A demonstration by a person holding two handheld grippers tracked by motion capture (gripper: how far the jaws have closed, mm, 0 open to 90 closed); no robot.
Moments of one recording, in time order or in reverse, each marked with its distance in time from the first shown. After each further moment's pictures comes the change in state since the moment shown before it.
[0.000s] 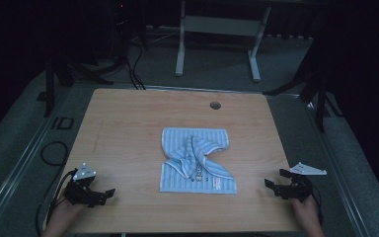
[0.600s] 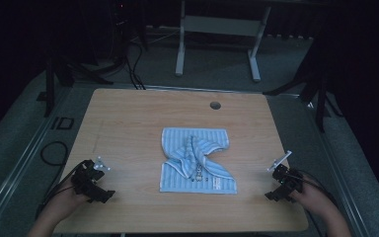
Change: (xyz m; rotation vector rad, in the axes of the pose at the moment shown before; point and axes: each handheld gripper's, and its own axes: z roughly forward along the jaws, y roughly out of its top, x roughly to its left) left arm -0.012 0.044 -0.003 0.308 0.056 0.201; right arm 0.024 0.051 0.013 0.657 0.059 -0.274
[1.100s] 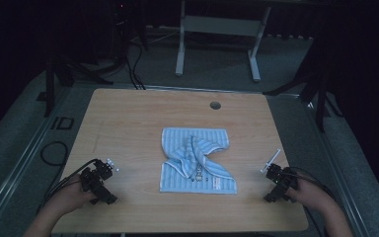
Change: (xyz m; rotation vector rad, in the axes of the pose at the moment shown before) left arm -0.008 0.024 0.010 0.263 -0.100 -0.008; right arm 0.008 0.020 0.003 0.163 0.061 -0.054
